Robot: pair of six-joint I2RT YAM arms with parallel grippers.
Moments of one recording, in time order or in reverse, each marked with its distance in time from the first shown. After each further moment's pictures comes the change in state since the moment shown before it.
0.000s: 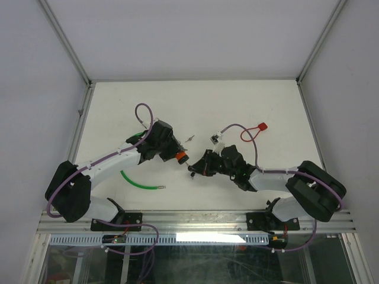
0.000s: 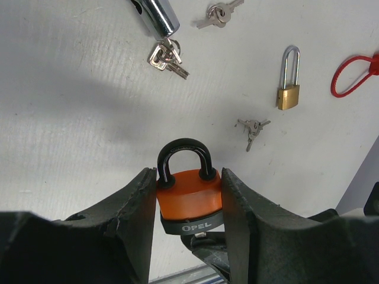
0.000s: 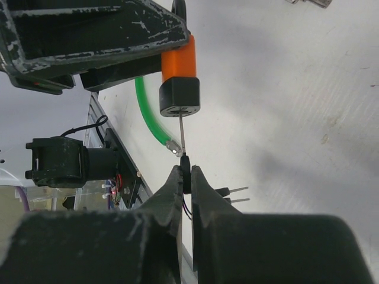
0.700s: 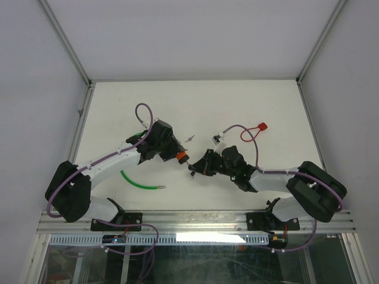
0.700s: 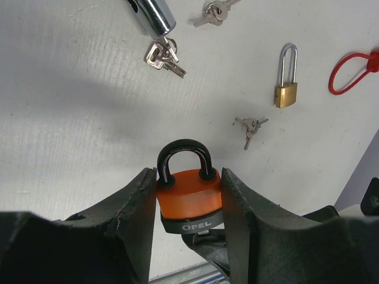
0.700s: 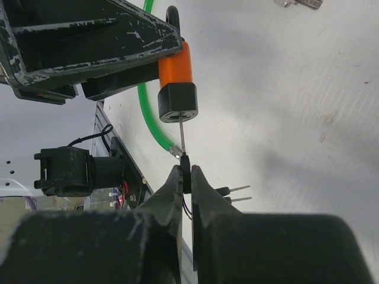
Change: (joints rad) left arm 0.000 0.000 0.000 0.003 0.014 0.005; right arm 0.000 -0.001 -0.011 0.018 0.042 0.048
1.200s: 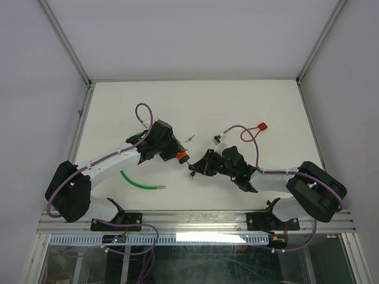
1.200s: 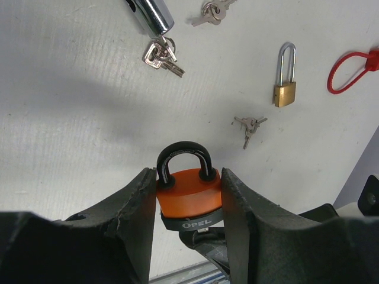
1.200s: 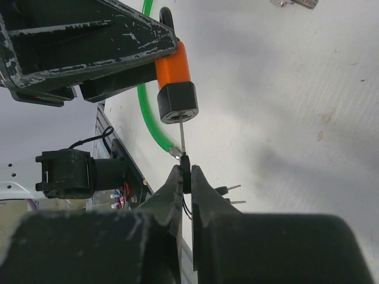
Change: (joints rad) left arm 0.000 0.000 0.000 0.003 0.006 0.000; right arm -0.001 -0.001 -0.005 0.002 0.010 0.018
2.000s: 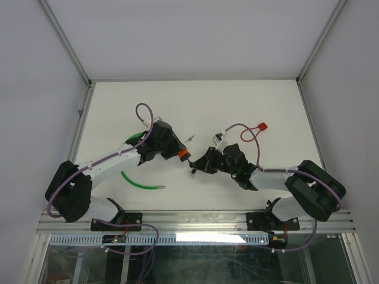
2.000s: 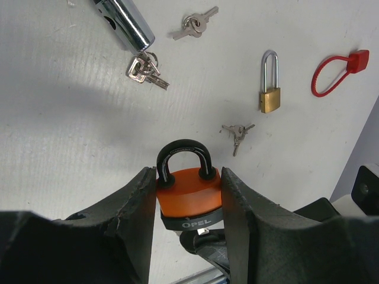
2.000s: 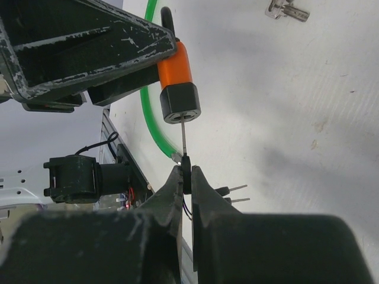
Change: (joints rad) left arm -0.001 0.000 -0.032 0.101 -0.003 0.017; right arm -0.042 0.014 0.011 0.012 -0.032 0.018
